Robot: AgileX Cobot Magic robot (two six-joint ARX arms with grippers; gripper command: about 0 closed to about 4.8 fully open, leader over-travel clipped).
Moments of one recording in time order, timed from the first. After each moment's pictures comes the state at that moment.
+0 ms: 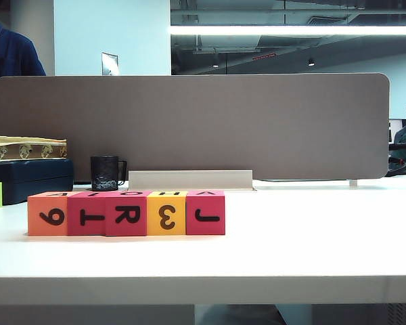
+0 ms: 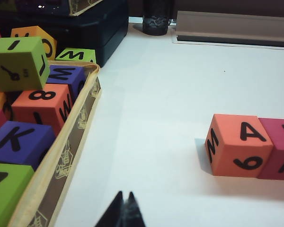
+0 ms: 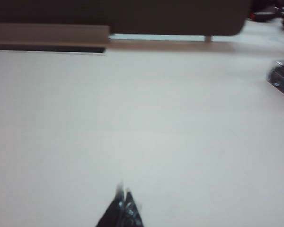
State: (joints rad) left arm 0.03 0.00 0.01 -0.18 0.00 -0.02; right arm 0.24 0.01 0.03 -0.14 0.19 0.02
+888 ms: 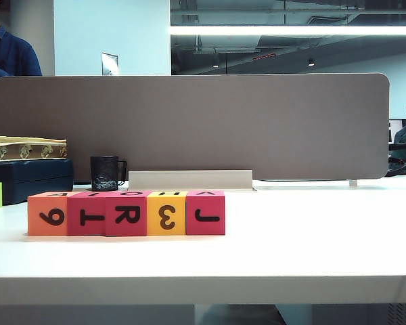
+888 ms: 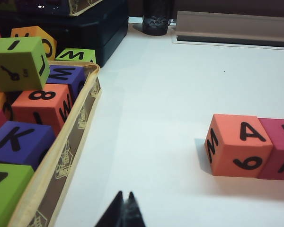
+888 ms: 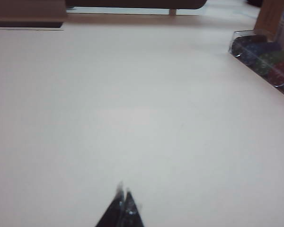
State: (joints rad) left arm 0.03 0.00 0.01 -0.17 0.00 -0.02; right arm -0.02 0.01 0.01 -0.19 0.03 -0.02
